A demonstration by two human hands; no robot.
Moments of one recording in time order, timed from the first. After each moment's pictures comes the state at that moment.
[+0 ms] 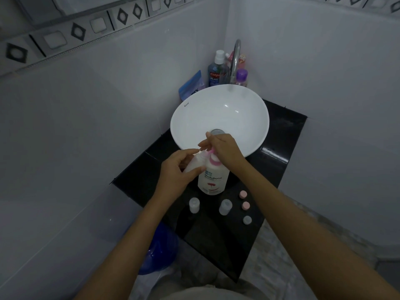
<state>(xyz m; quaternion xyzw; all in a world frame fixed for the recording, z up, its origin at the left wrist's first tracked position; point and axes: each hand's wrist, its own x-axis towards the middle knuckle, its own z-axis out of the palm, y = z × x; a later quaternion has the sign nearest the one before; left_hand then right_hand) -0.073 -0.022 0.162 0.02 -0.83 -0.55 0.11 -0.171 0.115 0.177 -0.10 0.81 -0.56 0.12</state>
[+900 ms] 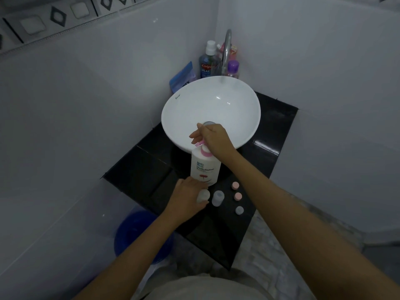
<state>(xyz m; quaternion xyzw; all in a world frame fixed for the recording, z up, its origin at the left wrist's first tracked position) -0.046 0.015 0.079 -0.10 -0.96 -0.26 -0.02 -0.168 0.113 0.182 -0.08 0.80 -0.59 0.13</state>
